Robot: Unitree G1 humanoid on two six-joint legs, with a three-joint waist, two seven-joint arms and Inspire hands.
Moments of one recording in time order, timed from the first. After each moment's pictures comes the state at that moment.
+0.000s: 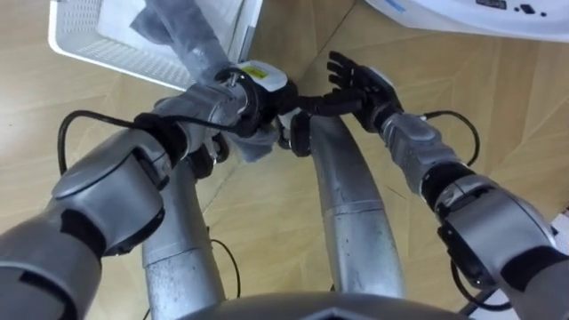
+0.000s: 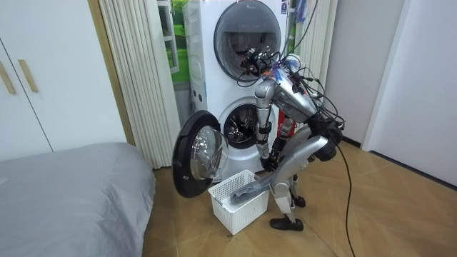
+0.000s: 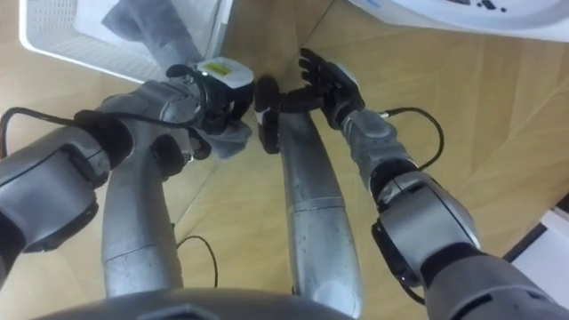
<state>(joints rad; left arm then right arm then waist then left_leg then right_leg) -0.81 0.22 -0.96 1.15 0.68 -0.20 -0.10 -0.61 -0.18 0.50 1.29 0.62 -0.25 0.18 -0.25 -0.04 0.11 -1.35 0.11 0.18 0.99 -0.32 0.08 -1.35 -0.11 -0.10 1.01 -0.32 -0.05</state>
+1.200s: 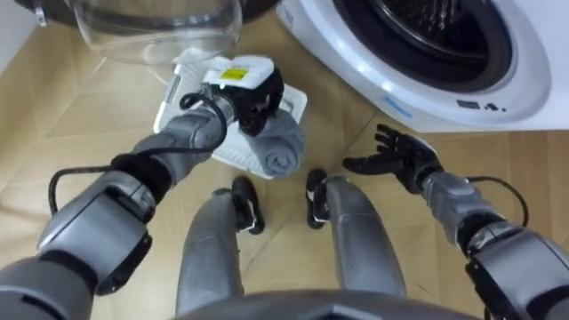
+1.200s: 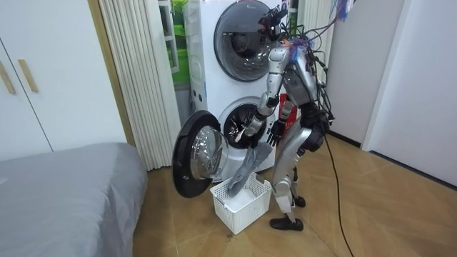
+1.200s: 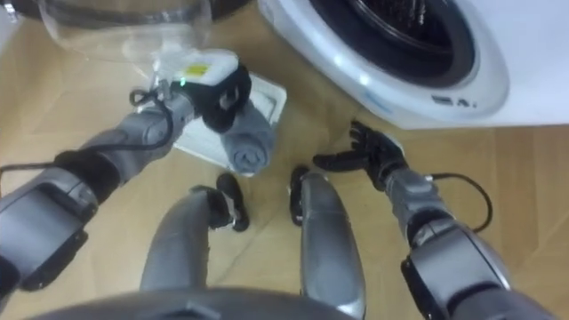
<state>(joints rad) -0.53 0.27 -0.64 1.00 0.61 -0.27 0.19 -0.40 -0.29 0.45 1.33 0.56 -0.18 0.22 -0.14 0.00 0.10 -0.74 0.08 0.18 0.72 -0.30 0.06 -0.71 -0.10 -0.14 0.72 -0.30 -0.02</state>
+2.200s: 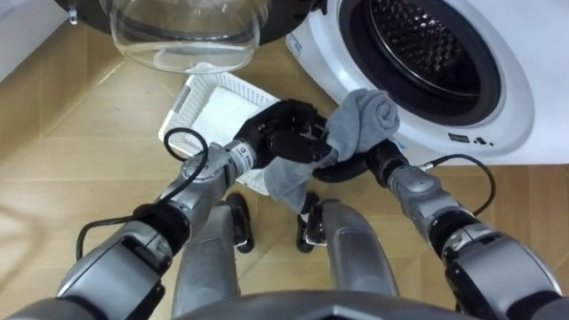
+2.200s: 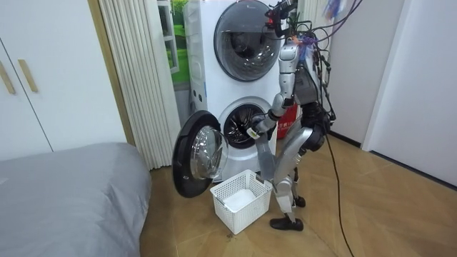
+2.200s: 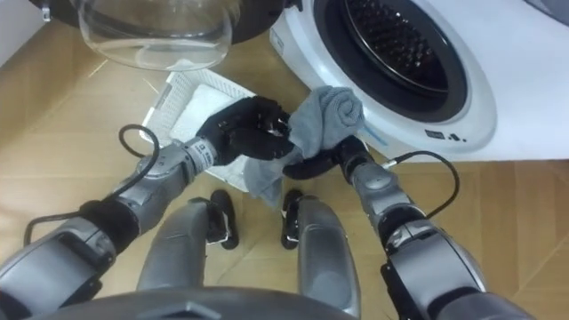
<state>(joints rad) -0.37 0.17 -0.63 0.88 -0.69 -0.22 -0.41 -0.38 -0.19 0.39 1.18 0.19 -0.18 0.08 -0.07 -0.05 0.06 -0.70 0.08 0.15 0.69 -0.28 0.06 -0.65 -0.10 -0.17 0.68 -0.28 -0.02</state>
